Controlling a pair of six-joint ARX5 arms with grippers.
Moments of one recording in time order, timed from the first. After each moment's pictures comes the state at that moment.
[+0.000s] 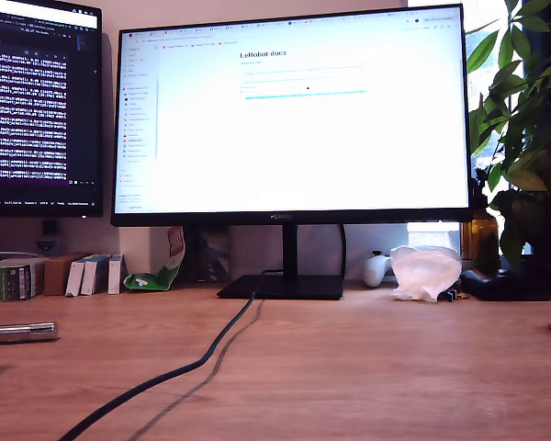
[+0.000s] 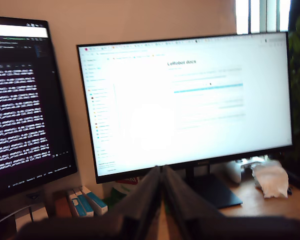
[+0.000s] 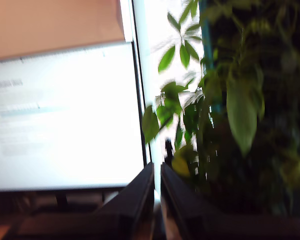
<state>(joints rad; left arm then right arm) 0.03 0.04 0.30 -0.06 0.39 -0.08 -0.05 0.01 0.20 0.01 -0.02 0.08</state>
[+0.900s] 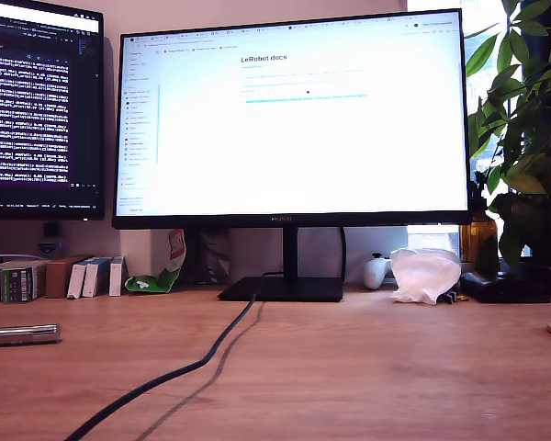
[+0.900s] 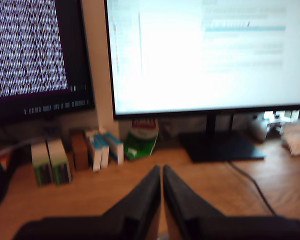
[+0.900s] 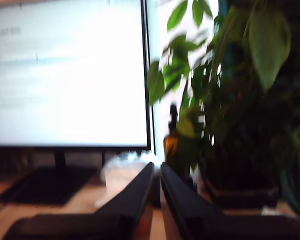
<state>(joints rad) 0.03 0.00 0.04 -0.07 0.28 -0.08 -0.04 0.01 0.03 0.09 -0.05 0.02</state>
